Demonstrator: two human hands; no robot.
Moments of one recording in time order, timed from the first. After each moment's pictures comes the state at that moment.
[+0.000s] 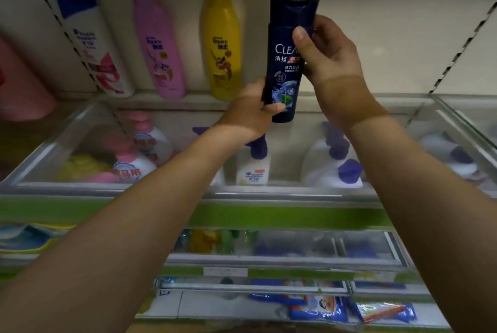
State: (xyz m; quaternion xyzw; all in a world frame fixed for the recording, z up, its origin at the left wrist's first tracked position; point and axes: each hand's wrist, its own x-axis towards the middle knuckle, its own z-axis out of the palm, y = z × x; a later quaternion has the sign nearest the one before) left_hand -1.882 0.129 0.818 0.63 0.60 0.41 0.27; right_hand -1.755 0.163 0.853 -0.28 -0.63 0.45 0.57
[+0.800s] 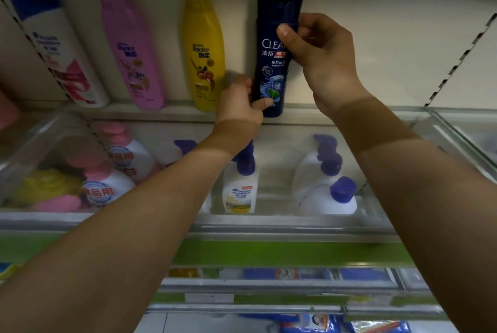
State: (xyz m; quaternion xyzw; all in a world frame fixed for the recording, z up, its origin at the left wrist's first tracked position) left_hand -1.873 0.177 0.801 0.56 0.63 0.51 0.20; right_hand -1.752 0.214 0.861 -0.33 -0.62 0.41 0.59
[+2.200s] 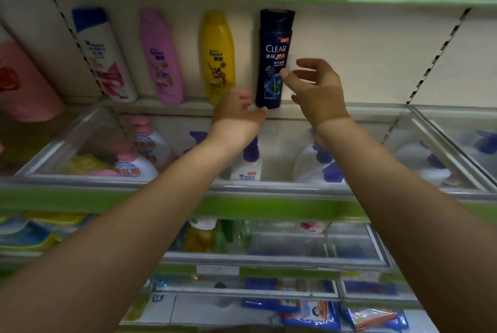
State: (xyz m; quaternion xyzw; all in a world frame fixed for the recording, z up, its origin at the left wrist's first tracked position) left_hand -1.868 0.106 0.827 0.48 0.66 0.51 0.28; right_hand -1.748 0.152 0.845 -0.47 -0.57 0.41 0.55
